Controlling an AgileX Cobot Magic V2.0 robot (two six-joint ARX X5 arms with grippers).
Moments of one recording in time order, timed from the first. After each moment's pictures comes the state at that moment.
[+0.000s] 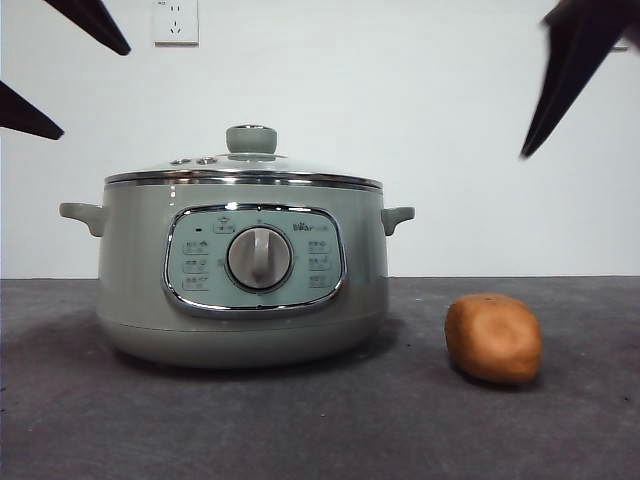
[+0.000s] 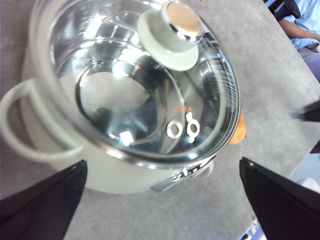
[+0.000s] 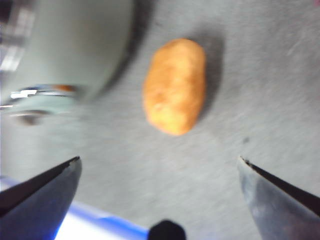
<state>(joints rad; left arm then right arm) -0.13 1.07 0.93 -0.64 0.62 -0.08 0.25 1.18 0.91 -0.84 -0.41 0.31</state>
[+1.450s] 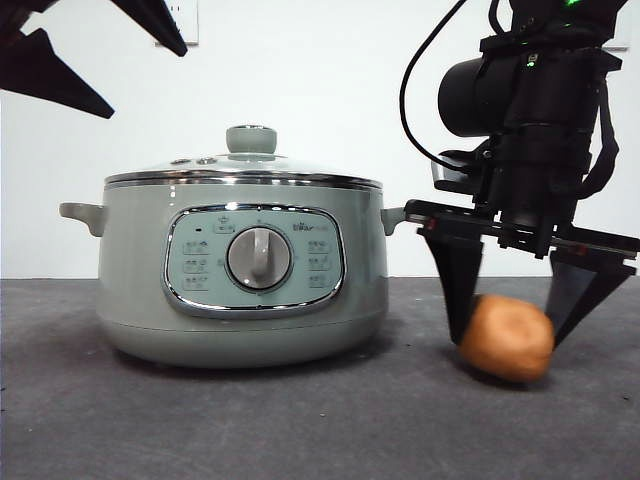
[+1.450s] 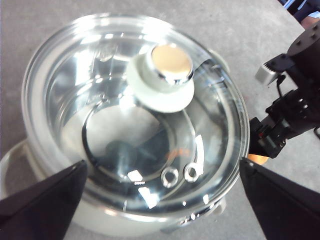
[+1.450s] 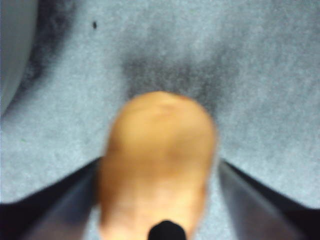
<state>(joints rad) -0.30 1.13 1.02 -0.54 0.39 -0.11 0.46 1.73 1.12 -0.77 -0.10 0.32</state>
